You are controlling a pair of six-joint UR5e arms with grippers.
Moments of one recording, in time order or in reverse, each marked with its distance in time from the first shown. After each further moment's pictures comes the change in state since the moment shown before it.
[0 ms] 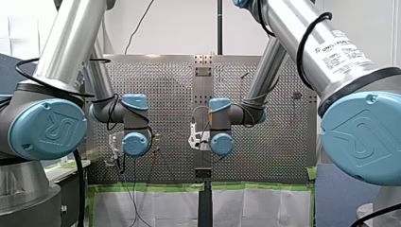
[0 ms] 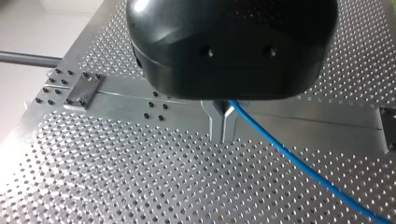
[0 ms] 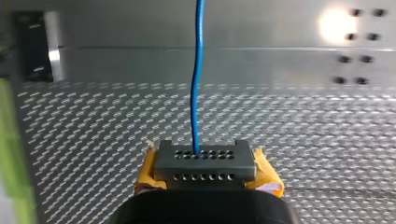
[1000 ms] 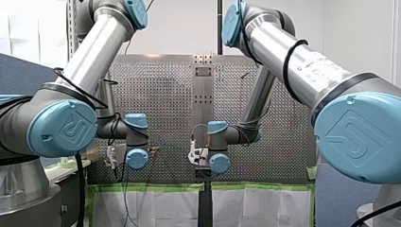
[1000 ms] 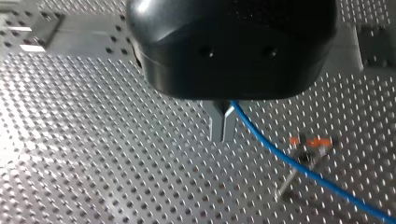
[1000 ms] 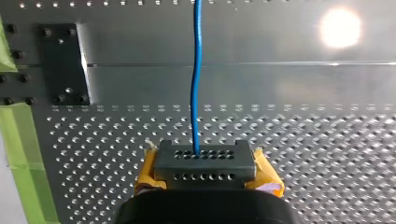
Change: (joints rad) left arm 0.166 -0.260 0.118 0.155 0.051 0.060; right arm -0.047 0.257 -0.193 -0.058 -0.064 0.008
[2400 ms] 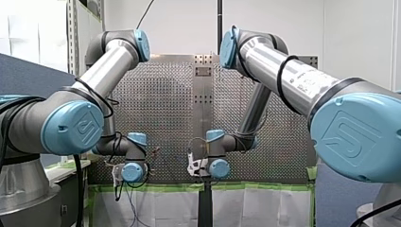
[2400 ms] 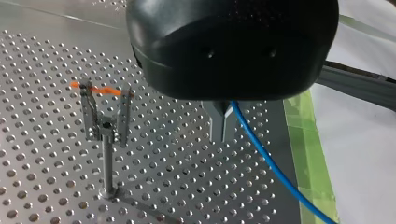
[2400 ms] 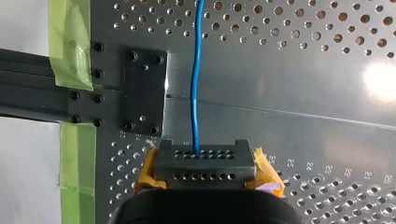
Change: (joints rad) left arm 0.134 -0.260 0.205 -0.233 0.309 -0.007; right arm -0.035 0.142 -0.195 0.199 -0.132 -0.081
